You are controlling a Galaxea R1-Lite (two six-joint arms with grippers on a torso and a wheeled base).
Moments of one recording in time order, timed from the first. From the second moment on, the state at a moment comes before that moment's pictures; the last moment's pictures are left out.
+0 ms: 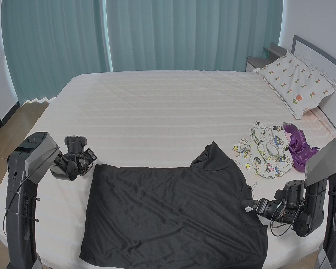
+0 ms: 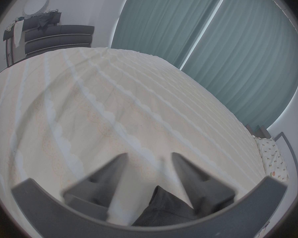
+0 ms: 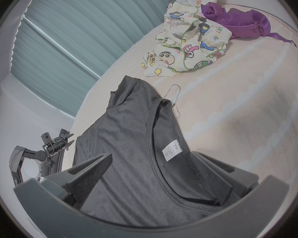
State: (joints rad) left arm 0.01 2.61 -1.44 -0.61 0.17 -0.69; right arm 0.15 2.39 -0.19 -1.55 0.20 0.62
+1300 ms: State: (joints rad) left arm -0.05 2.24 -0.34 -1.03 0.01 -0.85; right arm 0.16 2.39 -0.19 -1.55 0.20 0.64
